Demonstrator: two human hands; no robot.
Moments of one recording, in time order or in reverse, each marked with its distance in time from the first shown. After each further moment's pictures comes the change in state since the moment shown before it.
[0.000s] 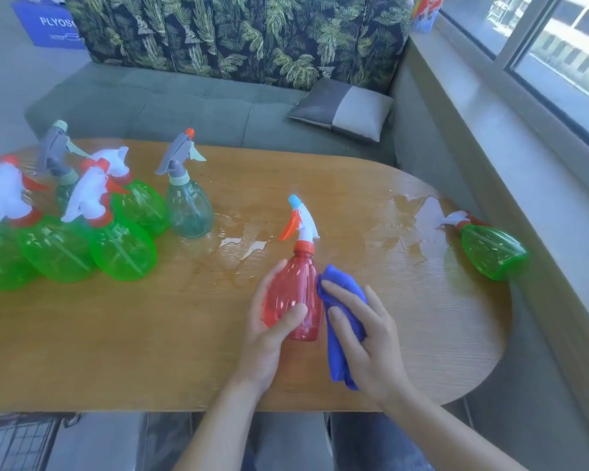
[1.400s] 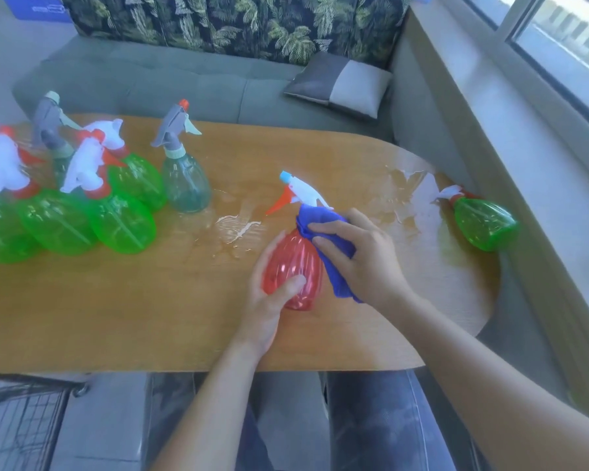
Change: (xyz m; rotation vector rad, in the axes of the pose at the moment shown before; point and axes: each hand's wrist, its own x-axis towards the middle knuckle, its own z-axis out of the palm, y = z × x) left_hand 0.001 -0.002 0.002 0.012 0.003 0.022; right_hand 0.067 -0.010 -0.016 -0.304 -0.045 -0.207
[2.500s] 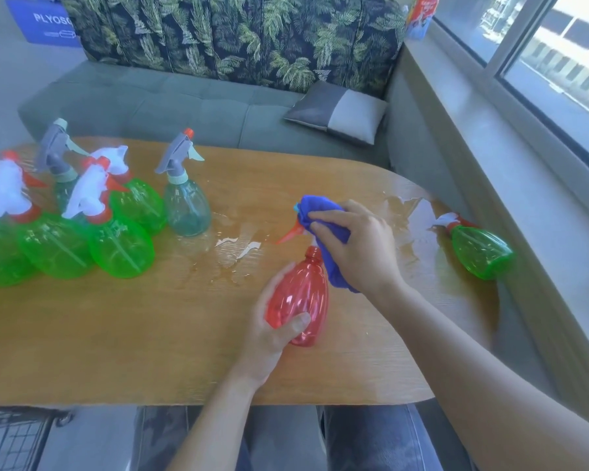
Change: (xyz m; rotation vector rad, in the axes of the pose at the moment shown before) left_hand 0.000 0.002 -0.003 0.050 -0.120 -0.036; right_hand 0.056 -0.010 -0.003 -0.136 0.083 0.043
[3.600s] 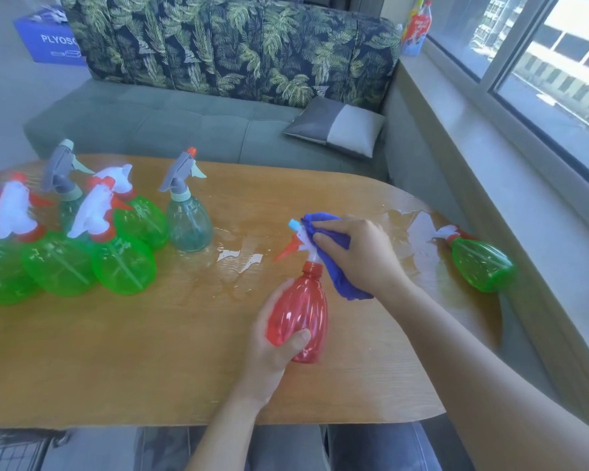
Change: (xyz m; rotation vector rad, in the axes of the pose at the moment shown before) left_hand -0.002 0.004 0.003 -0.052 0.025 0.006; right_hand 0.021 0.007 -0.007 0.013 -0.231 0.136
